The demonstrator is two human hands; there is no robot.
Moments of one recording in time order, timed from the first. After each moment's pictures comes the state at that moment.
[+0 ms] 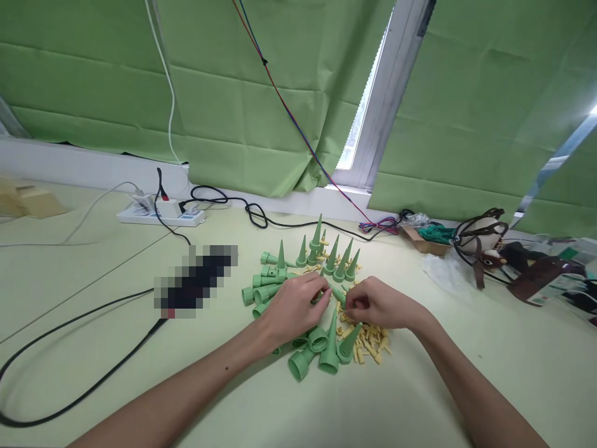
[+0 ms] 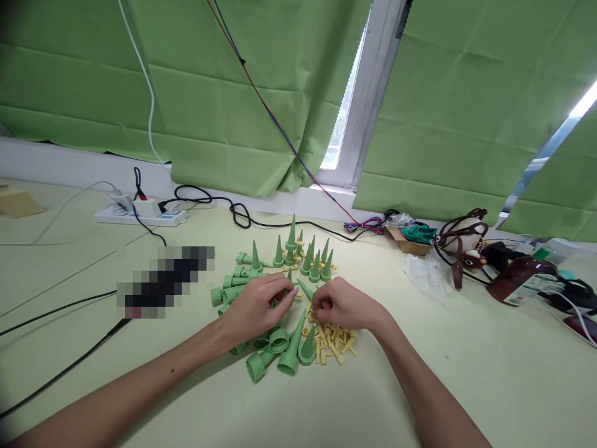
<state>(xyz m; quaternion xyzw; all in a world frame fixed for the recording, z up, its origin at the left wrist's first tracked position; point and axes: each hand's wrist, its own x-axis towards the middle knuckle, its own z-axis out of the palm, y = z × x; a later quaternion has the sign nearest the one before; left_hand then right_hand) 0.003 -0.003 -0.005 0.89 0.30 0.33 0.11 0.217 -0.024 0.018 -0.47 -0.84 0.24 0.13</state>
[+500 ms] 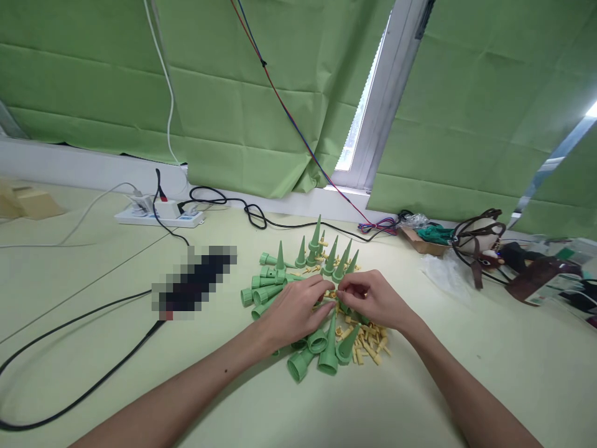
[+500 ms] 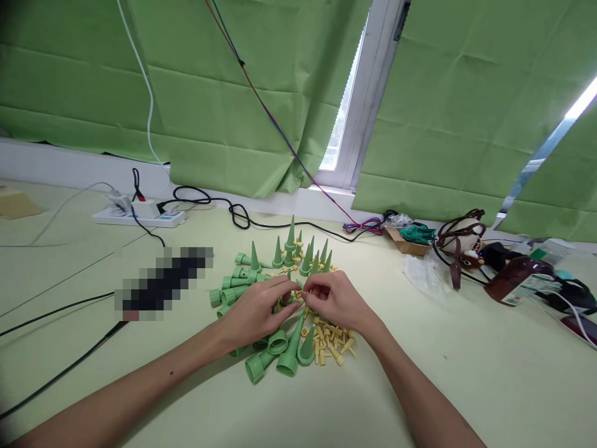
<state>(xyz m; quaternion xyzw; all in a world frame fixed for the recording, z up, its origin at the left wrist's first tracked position) 0.001 -0.001 -0.007 0.91 0.29 0.28 0.10 0.199 -0.028 0.016 -0.46 -0.79 0.23 0.33</state>
